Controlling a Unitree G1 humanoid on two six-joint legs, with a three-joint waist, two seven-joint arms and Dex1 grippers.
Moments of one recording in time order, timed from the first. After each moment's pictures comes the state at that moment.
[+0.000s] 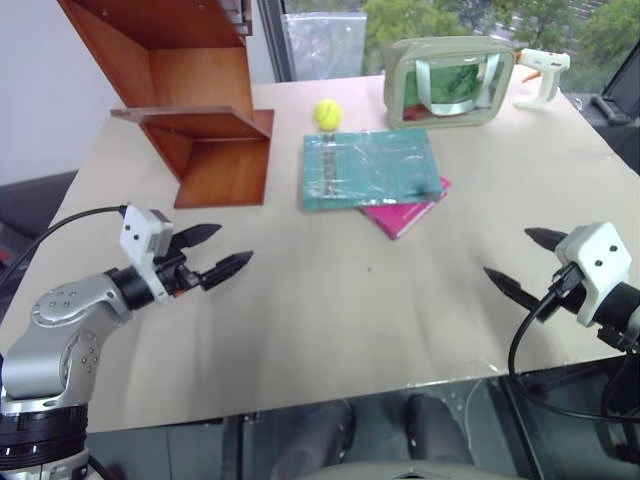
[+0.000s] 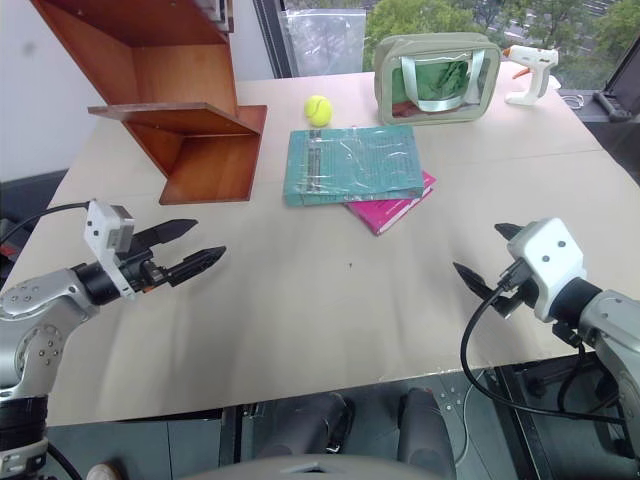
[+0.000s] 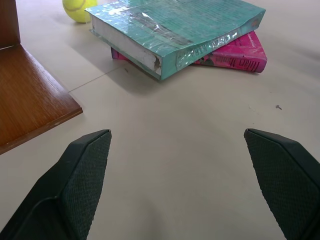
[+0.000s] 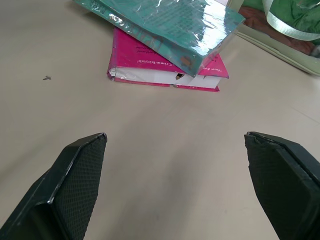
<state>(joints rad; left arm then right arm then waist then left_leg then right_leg) -0.06 0.78 0.36 -0.19 -0.59 0.47 -0.89 0.12 -0.76 -0.38 -0.73 0.43 0.66 0.65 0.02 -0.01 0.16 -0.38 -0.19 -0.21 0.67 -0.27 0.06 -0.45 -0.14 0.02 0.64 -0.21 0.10</state>
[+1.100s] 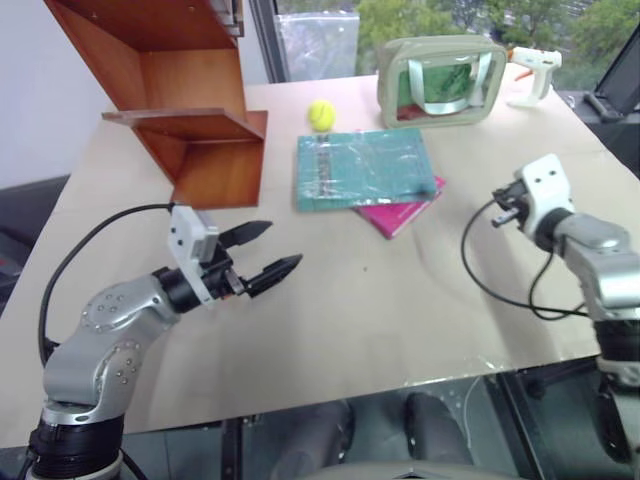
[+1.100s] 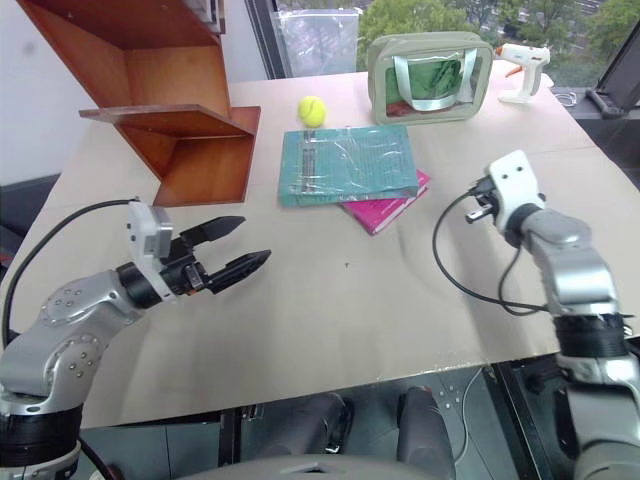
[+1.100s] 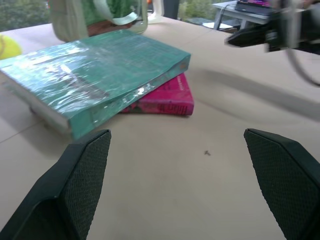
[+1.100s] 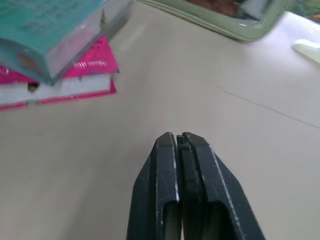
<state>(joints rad) -0.06 0.67 0.26 -0.45 -0.67 0.51 -0.79 -0.60 -0.58 0.00 0.18 0.12 0.50 0.45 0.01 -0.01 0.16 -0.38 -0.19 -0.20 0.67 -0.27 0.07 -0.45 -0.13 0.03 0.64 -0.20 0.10</state>
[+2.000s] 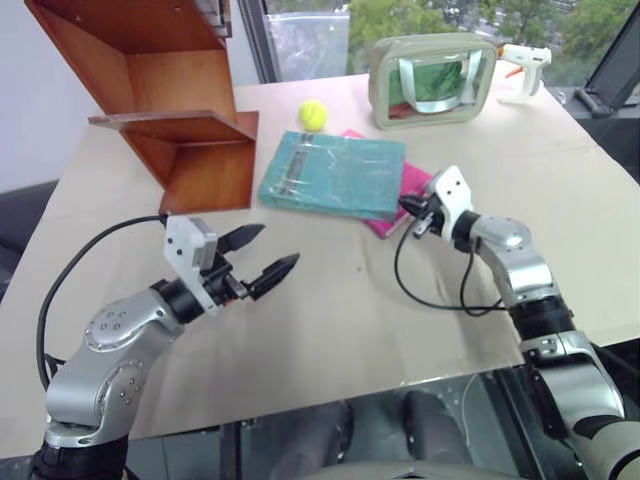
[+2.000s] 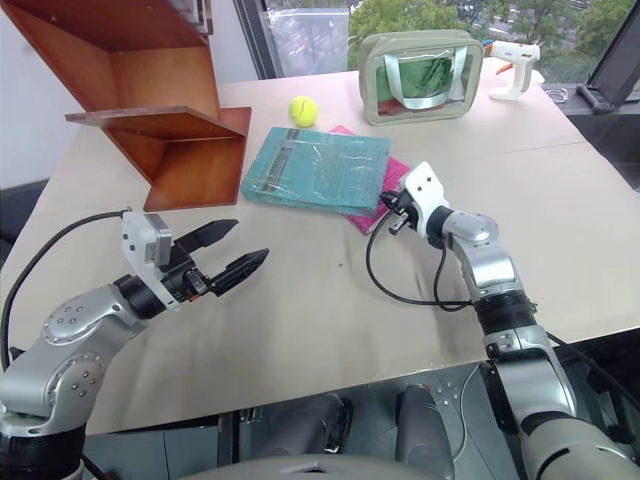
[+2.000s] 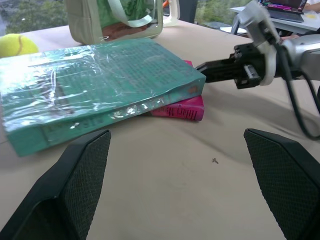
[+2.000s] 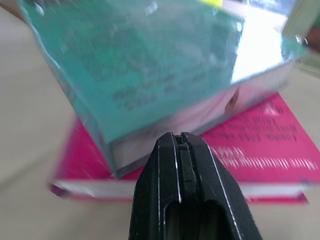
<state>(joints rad) 0.02 0.62 0.28 -0.50 -0.67 0.51 -0.67 -0.65 -0.33 0.10 0.31 0.10 0.19 0.68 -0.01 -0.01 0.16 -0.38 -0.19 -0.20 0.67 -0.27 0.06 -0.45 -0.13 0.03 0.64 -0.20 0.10</state>
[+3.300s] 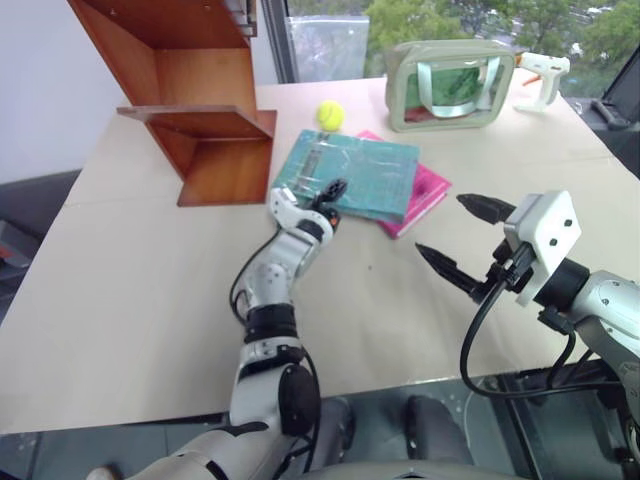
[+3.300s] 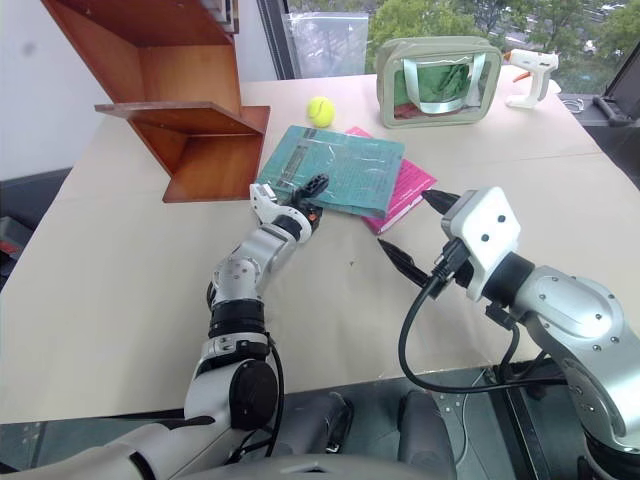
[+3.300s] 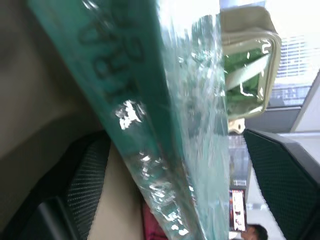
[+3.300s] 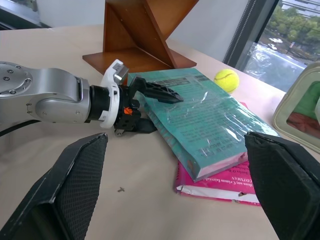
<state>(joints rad) -0.70 -0.14 0.49 0.39 -1.04 0.59 0.13 -0.18 -0.65 -0.17 -0.93 0.59 0.85 0.44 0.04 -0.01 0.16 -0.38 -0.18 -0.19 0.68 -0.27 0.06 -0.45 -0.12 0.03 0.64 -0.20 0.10</state>
